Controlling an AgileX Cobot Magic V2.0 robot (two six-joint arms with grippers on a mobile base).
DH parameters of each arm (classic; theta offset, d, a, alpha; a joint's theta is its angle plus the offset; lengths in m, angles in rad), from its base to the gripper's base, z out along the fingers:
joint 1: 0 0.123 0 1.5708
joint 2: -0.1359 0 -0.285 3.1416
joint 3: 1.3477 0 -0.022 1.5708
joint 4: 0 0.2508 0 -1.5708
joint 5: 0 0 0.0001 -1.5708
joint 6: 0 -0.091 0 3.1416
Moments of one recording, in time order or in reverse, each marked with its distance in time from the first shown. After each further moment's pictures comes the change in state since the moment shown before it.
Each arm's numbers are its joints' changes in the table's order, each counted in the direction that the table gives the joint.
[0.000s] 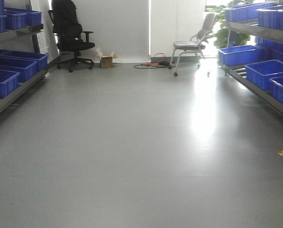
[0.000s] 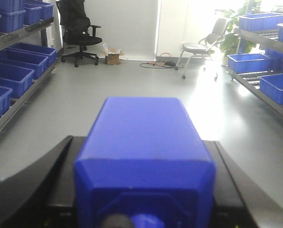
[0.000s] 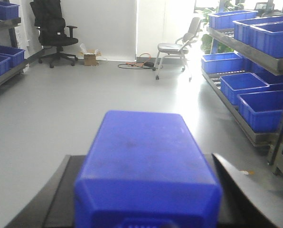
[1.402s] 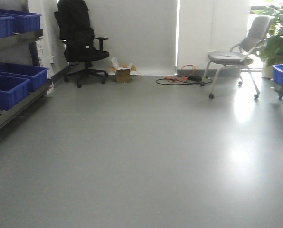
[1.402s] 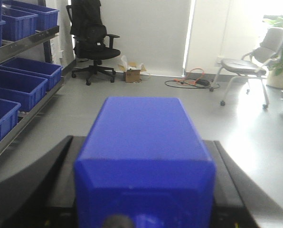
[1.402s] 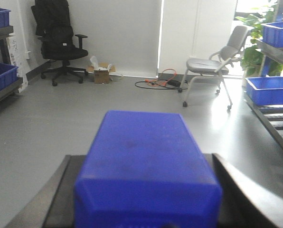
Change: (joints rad) left arm 0.000 0.000 0.000 0.000 0.000 0.000; right arm -0.004 0.000 0.000 0.000 0.000 0.000
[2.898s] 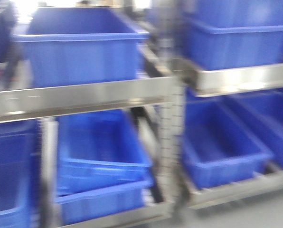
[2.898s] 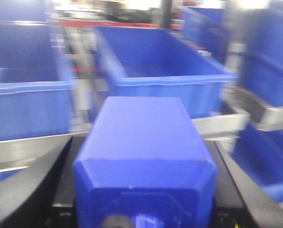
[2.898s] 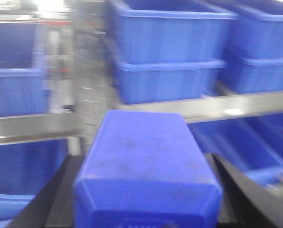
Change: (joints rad) left arm 0.000 0.000 0.000 0.000 0.000 0.000; right arm 0.000 0.000 0.000 0.000 0.000 0.000
